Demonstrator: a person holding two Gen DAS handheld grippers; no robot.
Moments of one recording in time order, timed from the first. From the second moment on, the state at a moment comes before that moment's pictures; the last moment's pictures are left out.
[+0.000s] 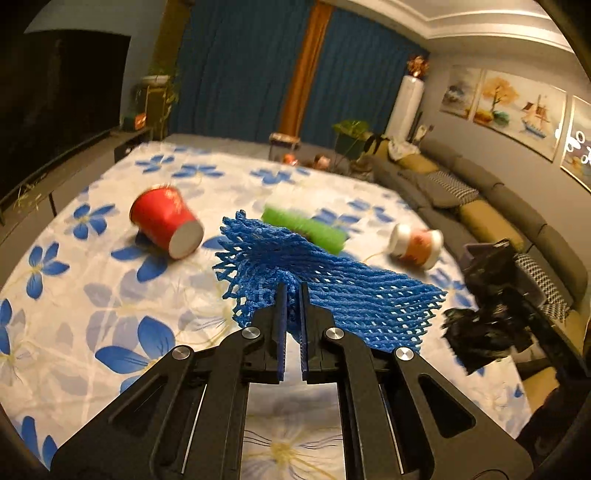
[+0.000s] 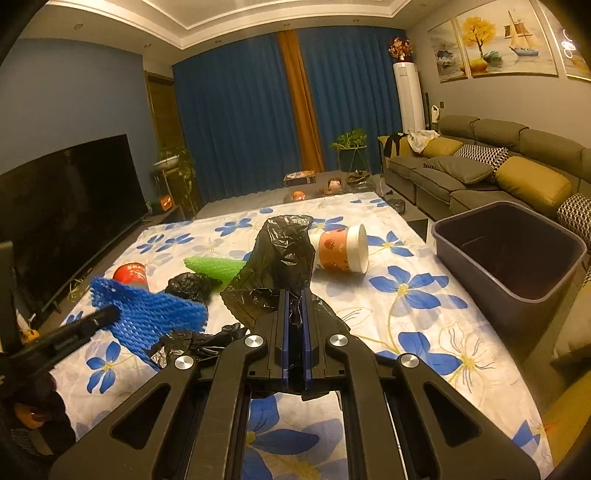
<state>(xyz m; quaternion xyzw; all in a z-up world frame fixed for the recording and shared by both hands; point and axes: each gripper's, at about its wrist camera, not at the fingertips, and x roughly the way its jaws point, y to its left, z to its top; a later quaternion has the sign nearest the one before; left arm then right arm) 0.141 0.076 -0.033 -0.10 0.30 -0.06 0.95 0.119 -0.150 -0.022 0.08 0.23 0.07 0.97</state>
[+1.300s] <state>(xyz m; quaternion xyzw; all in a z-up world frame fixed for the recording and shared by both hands) 0.160 -0.069 0.015 -0.03 0.25 -0.15 0.96 0.087 -0.265 0.016 0.10 0.15 -0.03 0.98</state>
